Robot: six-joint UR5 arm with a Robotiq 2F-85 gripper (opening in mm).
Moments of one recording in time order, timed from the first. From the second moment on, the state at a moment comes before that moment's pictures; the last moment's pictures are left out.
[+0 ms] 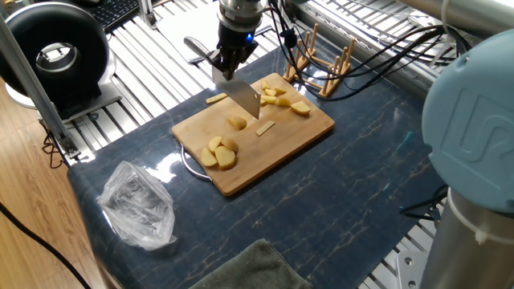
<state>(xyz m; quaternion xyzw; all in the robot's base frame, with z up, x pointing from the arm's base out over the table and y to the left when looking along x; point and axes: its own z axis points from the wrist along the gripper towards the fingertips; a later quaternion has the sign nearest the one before) 0.667 0.022 0.108 0.01 0.99 0.04 0.10</state>
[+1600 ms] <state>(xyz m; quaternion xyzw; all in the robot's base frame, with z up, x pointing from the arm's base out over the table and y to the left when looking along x) 0.622 0.030 0.095 -0.01 1.00 0.04 0.09</state>
